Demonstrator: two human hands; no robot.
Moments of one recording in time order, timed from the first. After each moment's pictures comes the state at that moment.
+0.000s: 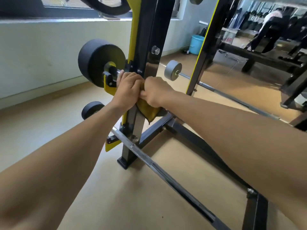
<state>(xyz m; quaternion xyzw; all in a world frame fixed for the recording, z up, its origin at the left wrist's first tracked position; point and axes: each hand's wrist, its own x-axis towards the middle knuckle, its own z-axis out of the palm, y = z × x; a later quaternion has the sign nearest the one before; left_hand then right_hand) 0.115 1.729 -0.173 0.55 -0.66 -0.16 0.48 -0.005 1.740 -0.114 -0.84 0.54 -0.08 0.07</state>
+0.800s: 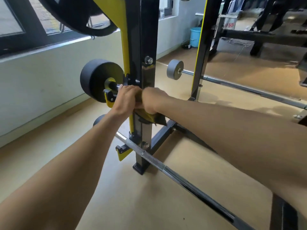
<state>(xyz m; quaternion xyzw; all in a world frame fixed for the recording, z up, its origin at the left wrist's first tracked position) 0.119 1.736 -0.152 0.56 -0.62 -0.29 0.46 0.003 1.732 -0.120 -0.80 0.59 -0.07 0.13</state>
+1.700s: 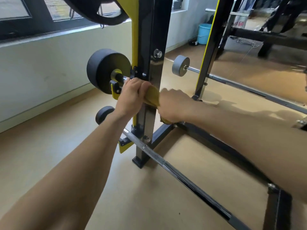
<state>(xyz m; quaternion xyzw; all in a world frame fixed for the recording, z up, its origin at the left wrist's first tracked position) 0.124 1.742 -0.168 0.56 -0.73 -0.07 0.38 -0.033 1.763 -0.118 -0.85 0.53 -0.01 0.04</state>
